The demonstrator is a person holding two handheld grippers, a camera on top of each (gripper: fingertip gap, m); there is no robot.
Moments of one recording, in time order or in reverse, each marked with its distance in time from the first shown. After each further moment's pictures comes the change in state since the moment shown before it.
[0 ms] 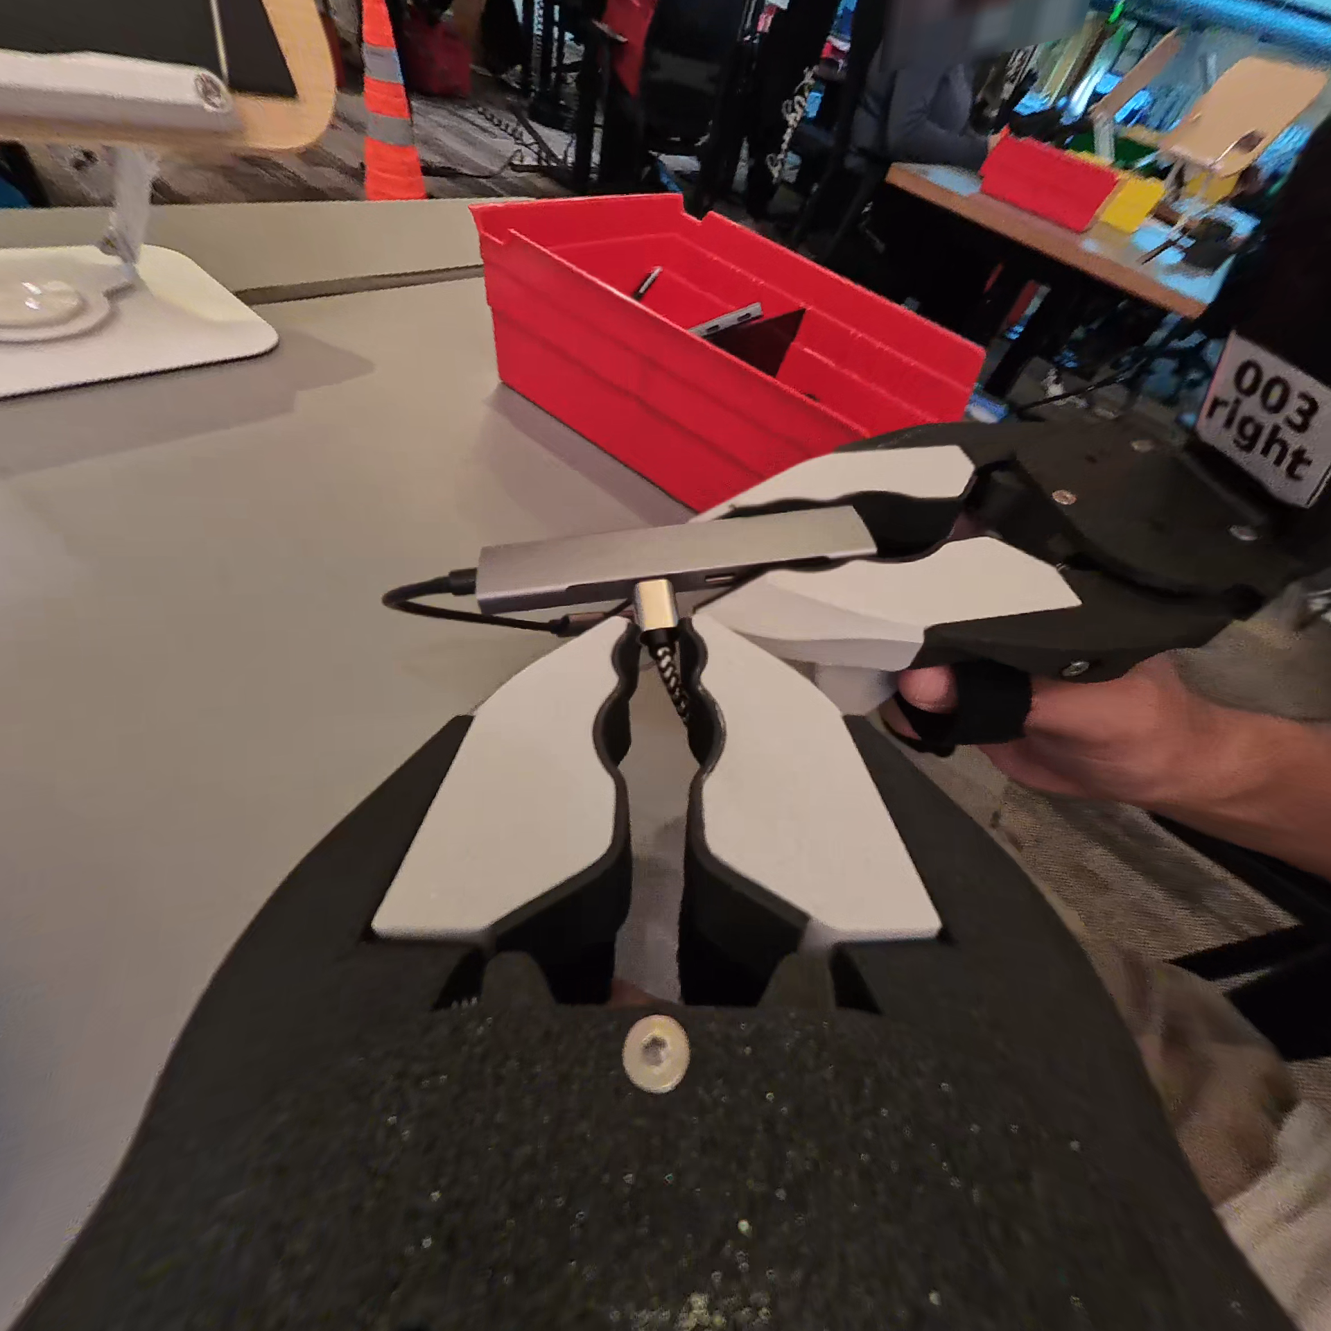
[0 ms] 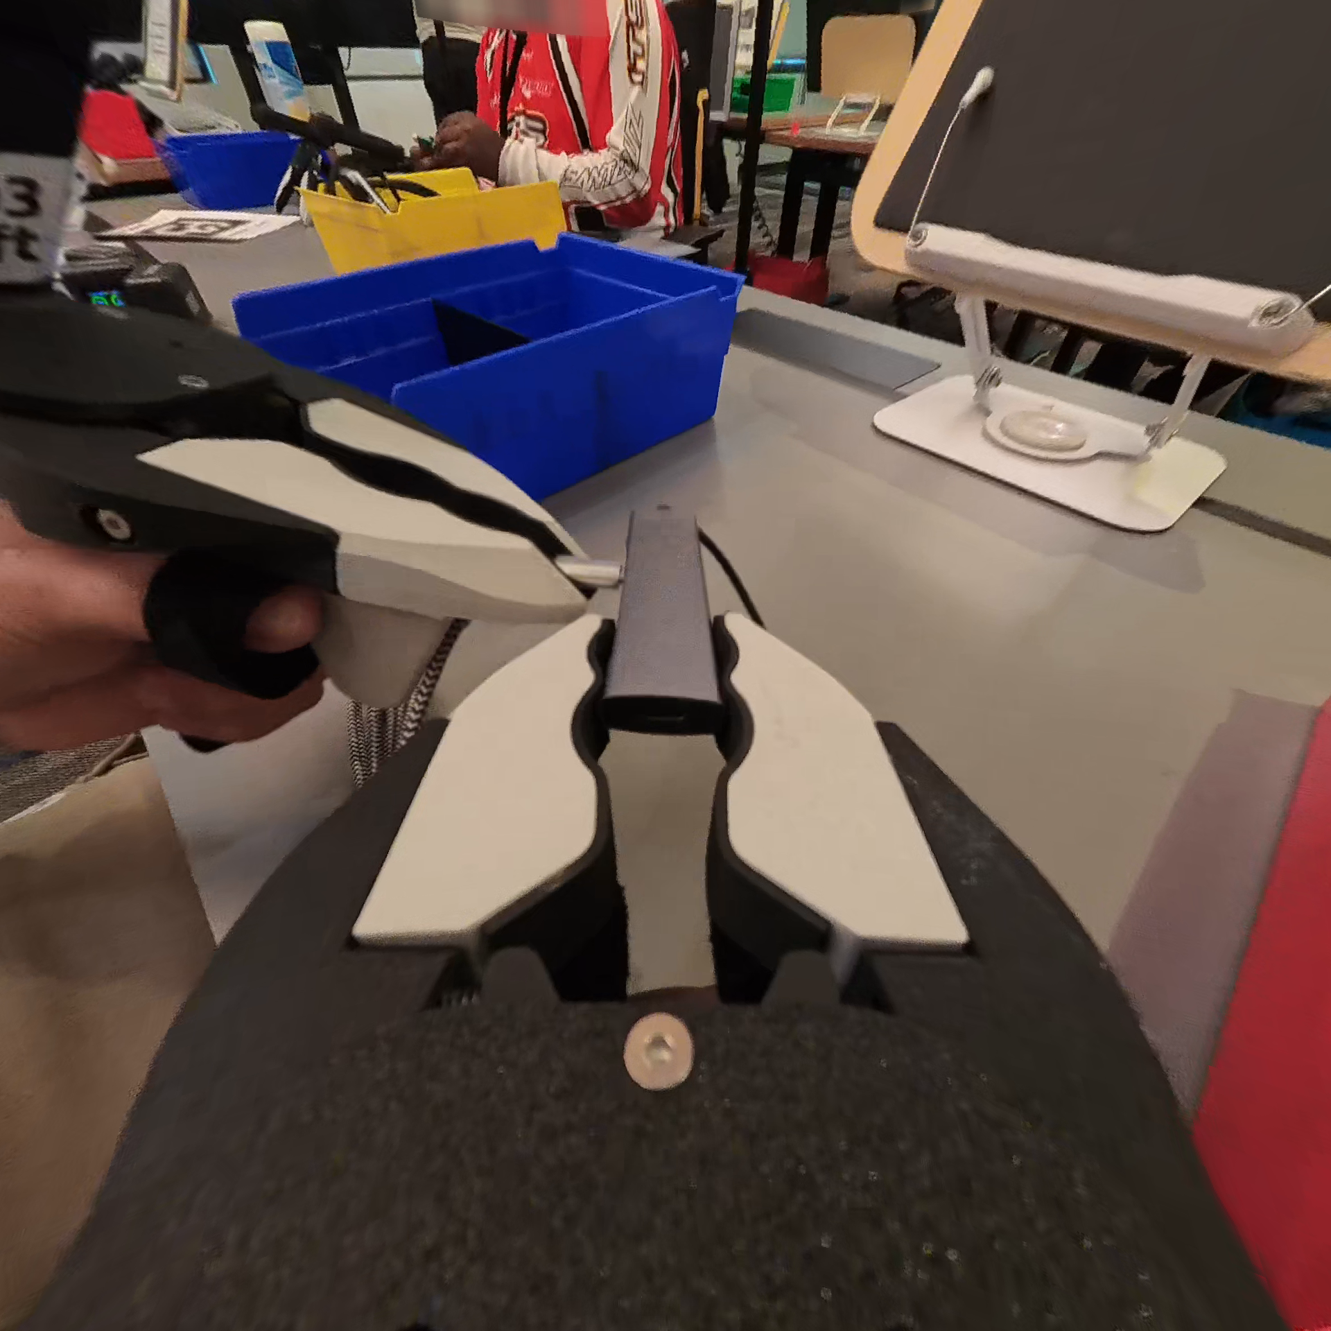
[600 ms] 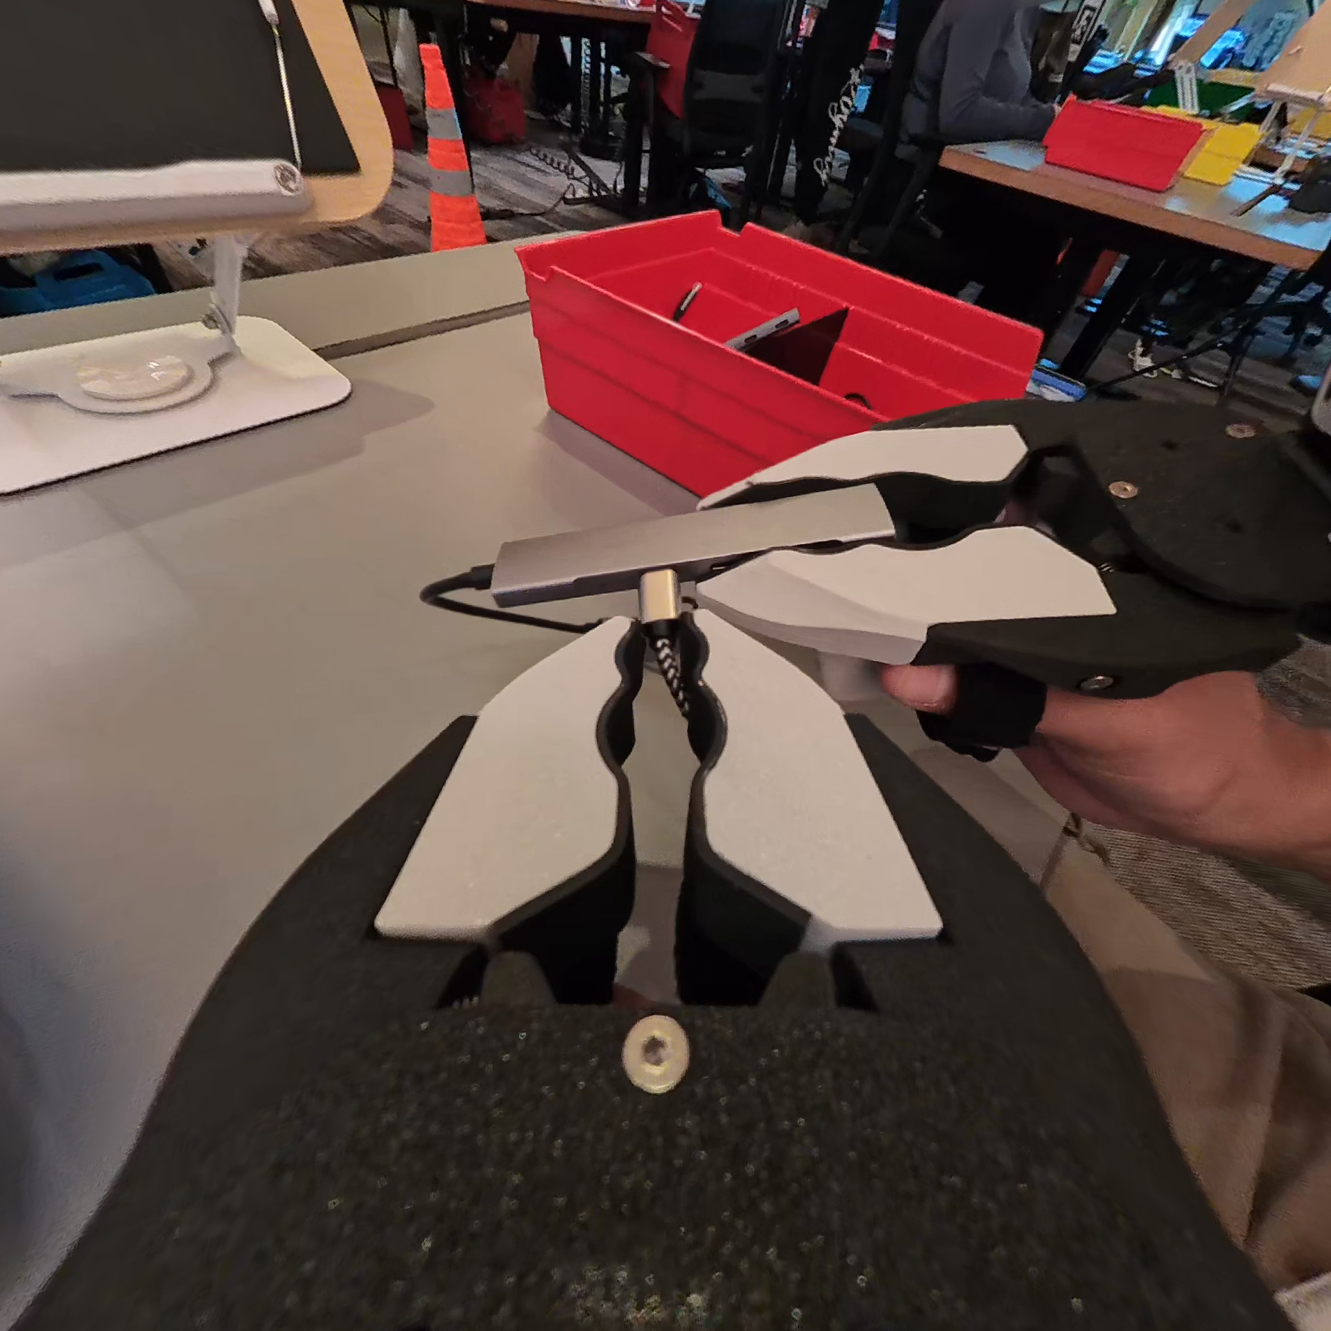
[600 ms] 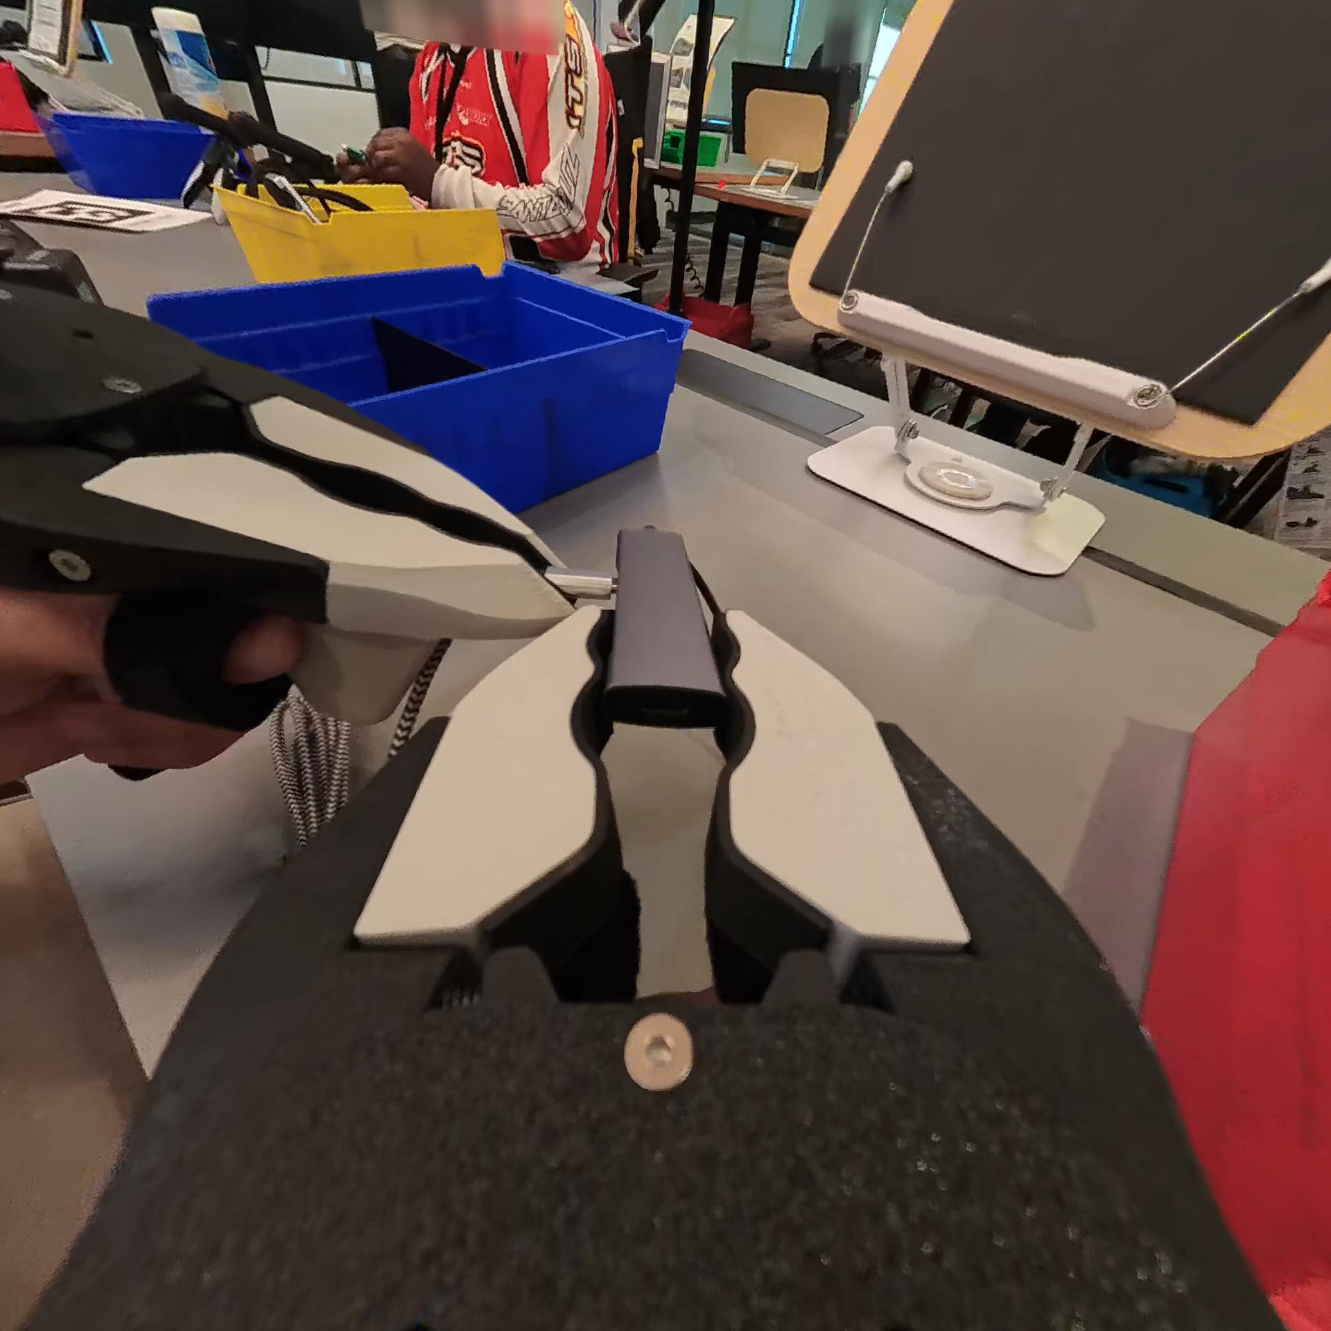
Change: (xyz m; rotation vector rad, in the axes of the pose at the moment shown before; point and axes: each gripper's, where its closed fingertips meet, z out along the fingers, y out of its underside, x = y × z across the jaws) left arm -0.007 -0.005 -0.003 0.018 -0.080 0.084; right arm 0.004 -0.011 0.003 0.042 0.107 -0.074
